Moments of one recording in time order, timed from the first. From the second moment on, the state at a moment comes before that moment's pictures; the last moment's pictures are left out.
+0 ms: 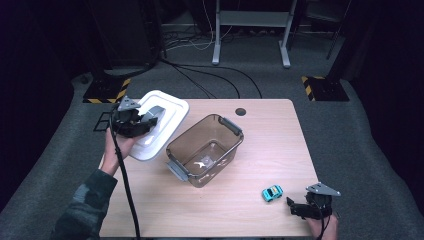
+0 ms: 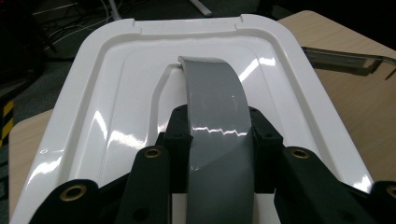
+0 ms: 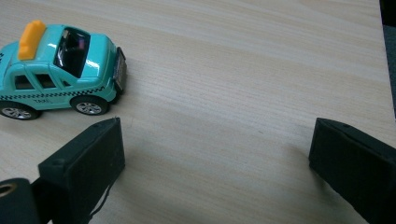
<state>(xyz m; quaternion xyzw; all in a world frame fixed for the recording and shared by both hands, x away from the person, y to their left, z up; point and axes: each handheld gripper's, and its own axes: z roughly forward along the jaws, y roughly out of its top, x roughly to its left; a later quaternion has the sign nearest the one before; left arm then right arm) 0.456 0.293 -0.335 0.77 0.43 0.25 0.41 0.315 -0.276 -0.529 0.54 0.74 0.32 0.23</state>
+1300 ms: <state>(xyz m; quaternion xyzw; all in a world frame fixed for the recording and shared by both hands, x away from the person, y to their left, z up) 0.494 0.373 -0.471 0.69 0.60 0.23 0.34 0.315 -0.276 -0.529 0.54 0.74 0.32 0.23</state>
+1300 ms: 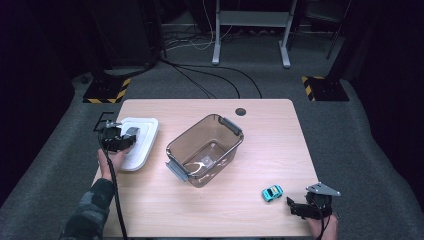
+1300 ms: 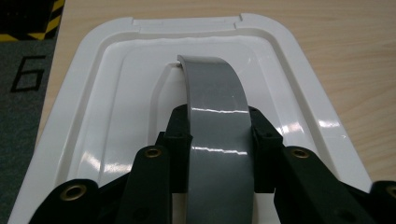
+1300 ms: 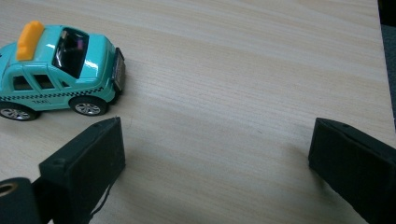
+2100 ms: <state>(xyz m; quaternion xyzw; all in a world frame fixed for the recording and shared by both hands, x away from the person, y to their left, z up) 0.499 0.367 -0.506 0.69 0.62 0.22 0.31 0.315 -0.276 -0.529 0.54 0.74 0.32 0.23</state>
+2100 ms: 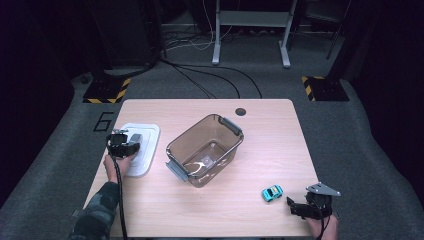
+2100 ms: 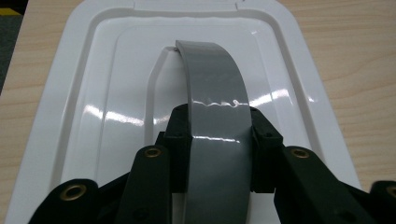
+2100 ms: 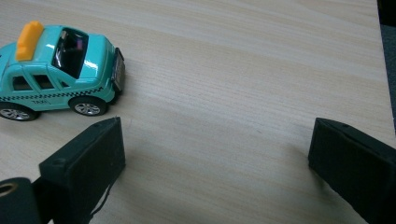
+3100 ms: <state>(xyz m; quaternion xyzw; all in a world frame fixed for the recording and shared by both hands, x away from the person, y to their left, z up) 0.448 0.352 -0.461 0.74 0.55 0.20 0.33 0.315 -0.276 -0.529 0.54 0.74 0.32 0.23</state>
